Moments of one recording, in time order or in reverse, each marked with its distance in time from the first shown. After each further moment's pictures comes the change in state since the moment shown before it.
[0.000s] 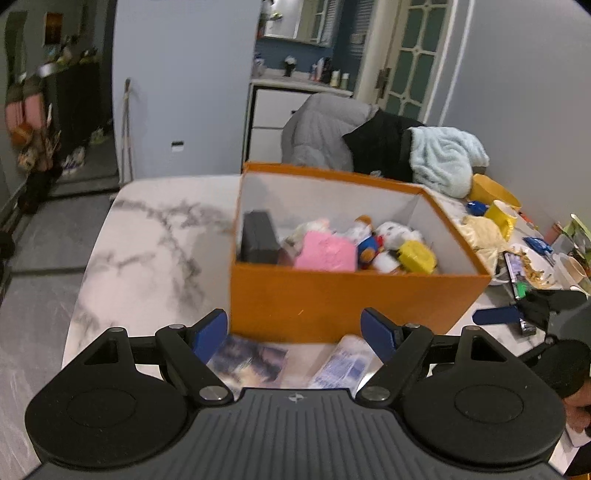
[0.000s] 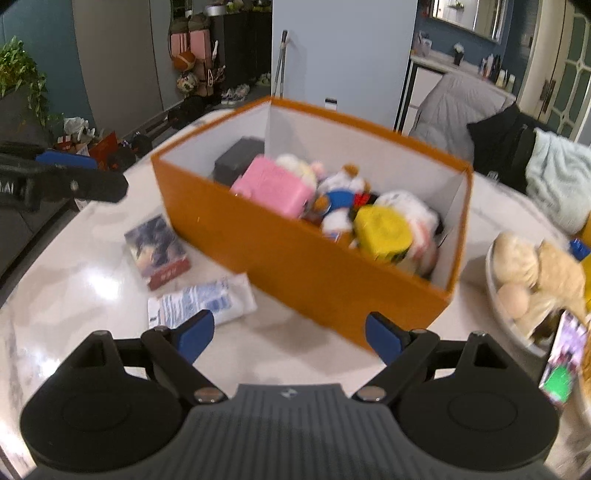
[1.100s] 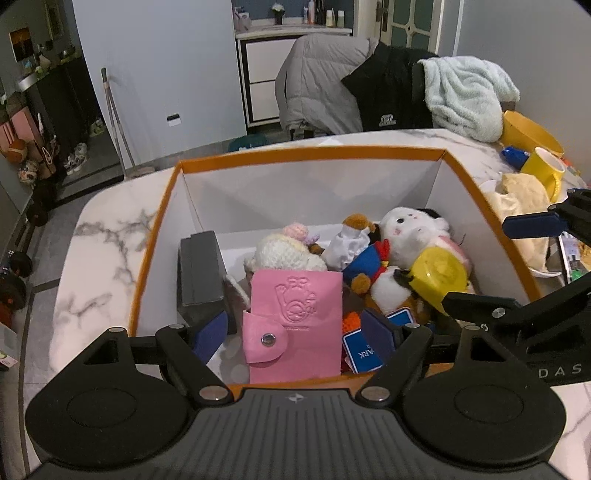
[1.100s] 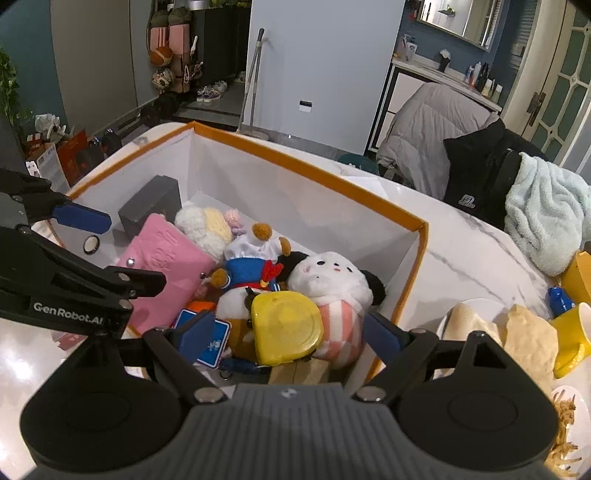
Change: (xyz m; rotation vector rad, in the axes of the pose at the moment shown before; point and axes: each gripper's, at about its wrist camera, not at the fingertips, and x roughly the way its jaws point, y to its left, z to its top) left arm 0.101 -0.074 0.066 0.143 0.186 0.127; right arm 0.030 -0.069 0.086 -0.037 -0.009 -0.095
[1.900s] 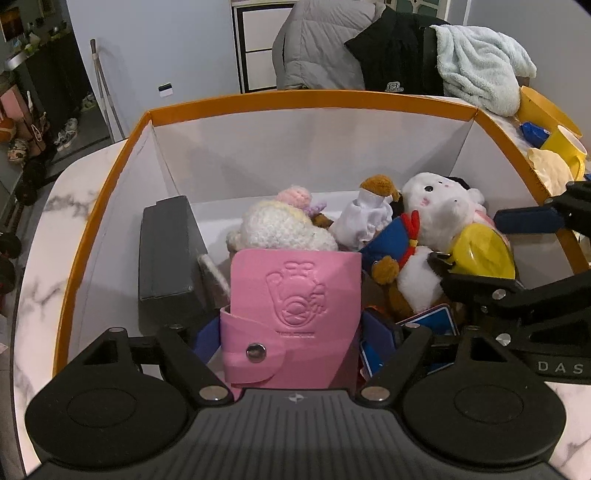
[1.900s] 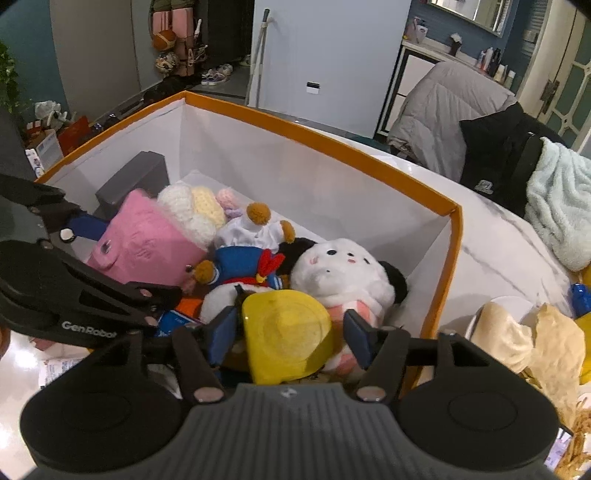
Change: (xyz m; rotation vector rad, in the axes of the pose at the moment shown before) left arm 0.063 0.002 -0.004 -0.013 0.096 -0.016; right arm 0.054 -0.002 0.002 -0.012 0.063 0.010
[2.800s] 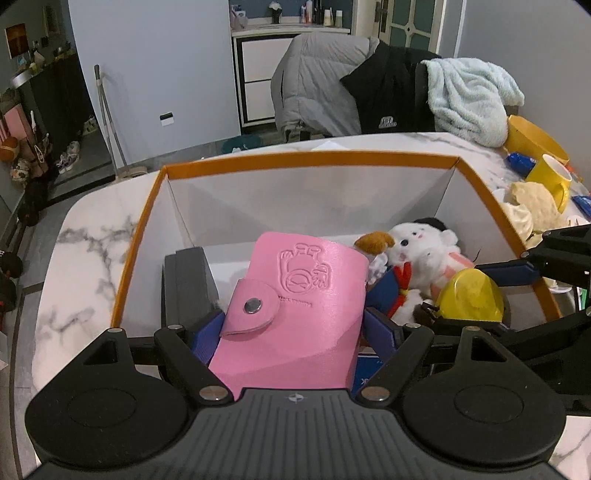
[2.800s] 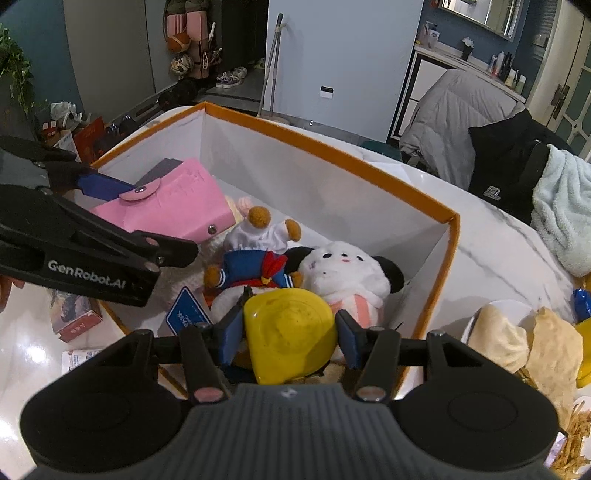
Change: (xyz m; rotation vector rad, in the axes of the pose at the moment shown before) left arm -0.029 0.001 0.013 0.006 -0.091 -0.008; right arm -0.015 -0.003 0.000 -0.015 -0.001 0.068
